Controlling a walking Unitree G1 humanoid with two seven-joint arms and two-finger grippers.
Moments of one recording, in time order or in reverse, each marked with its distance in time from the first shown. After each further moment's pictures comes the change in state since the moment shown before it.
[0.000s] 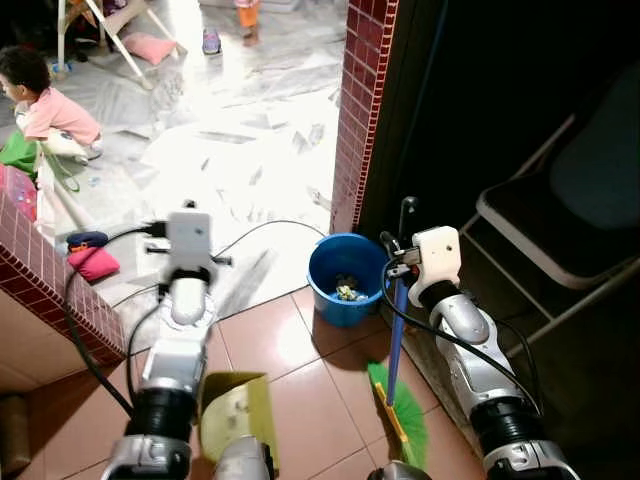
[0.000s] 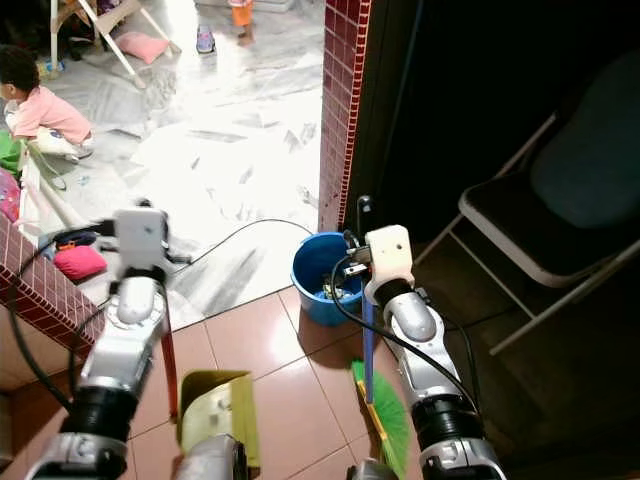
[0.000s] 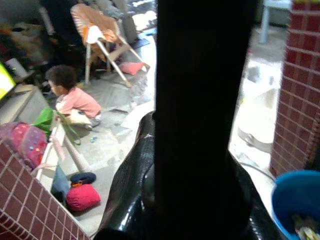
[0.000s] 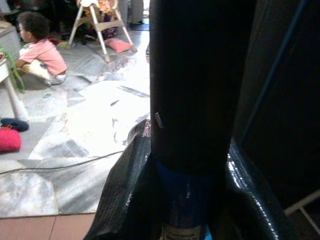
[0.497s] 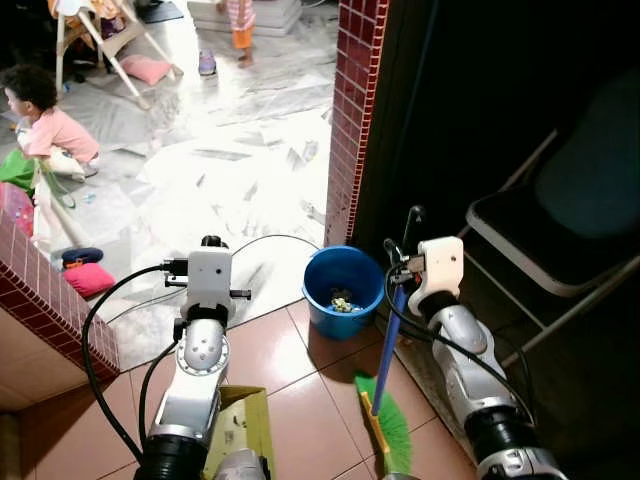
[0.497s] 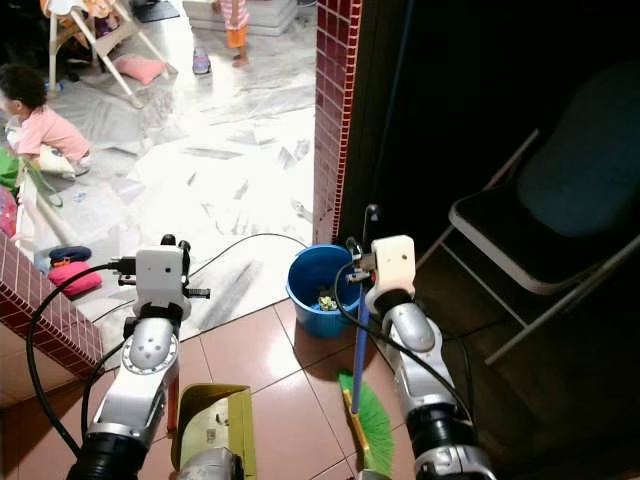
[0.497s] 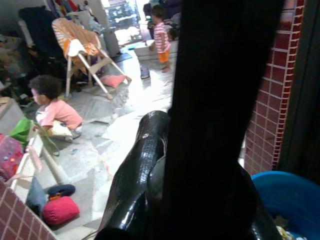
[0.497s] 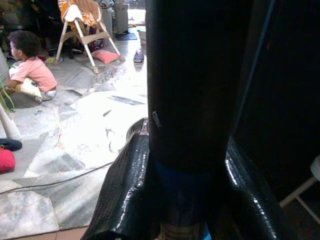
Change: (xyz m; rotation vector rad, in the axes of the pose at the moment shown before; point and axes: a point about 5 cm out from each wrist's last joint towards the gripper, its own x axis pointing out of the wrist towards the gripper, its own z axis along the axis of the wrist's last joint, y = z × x) left arm -0.032 -0.015 -0.019 -0.046 -0.008 -0.070; right arm -0.008 0.004 -0.014 0.080 0.006 -0.037
